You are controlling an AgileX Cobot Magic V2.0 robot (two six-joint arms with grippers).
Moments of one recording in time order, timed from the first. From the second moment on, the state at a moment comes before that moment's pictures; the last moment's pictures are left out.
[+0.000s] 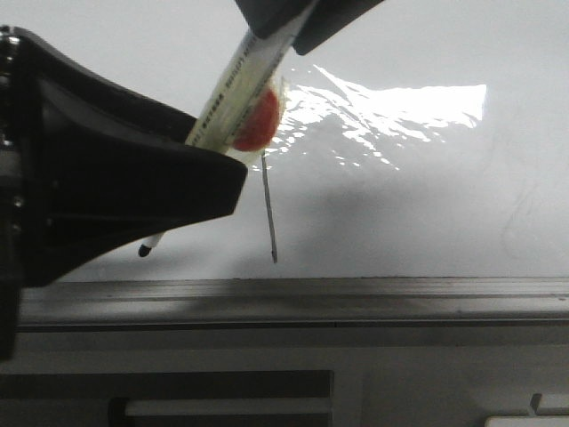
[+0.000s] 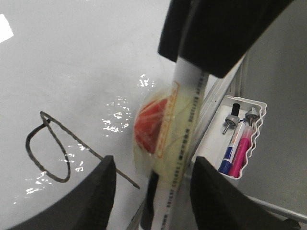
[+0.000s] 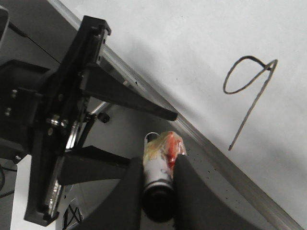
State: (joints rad) left arm -1.02 1.10 -0.36 0.12 -0.39 0.08; right arm 0.80 1.13 -1.01 0.29 0.68 -0.04
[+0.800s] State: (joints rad) left arm -1.02 1.12 -0.36 0.15 -0.39 0.08; right arm 0.80 1.17 -1.01 0.30 0.69 -0.04
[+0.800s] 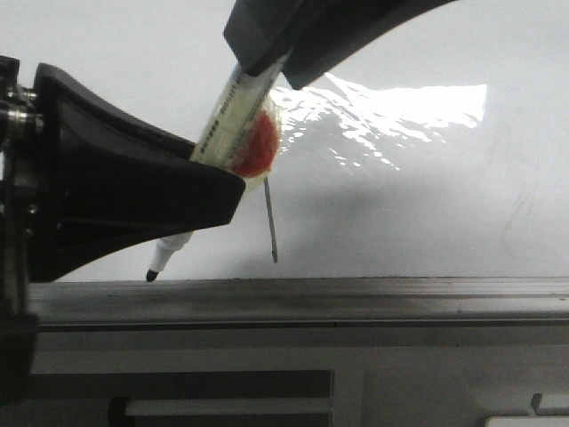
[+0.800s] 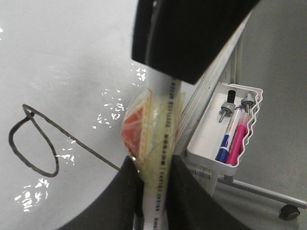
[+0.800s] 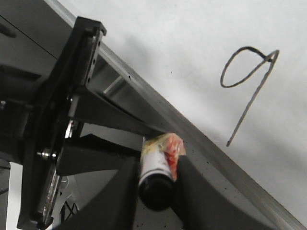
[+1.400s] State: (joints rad) left arm -0.94 1.14 -0.36 -0.56 -0.32 -0.01; right arm 0.80 1.17 -1.01 0.30 0.69 -0.04
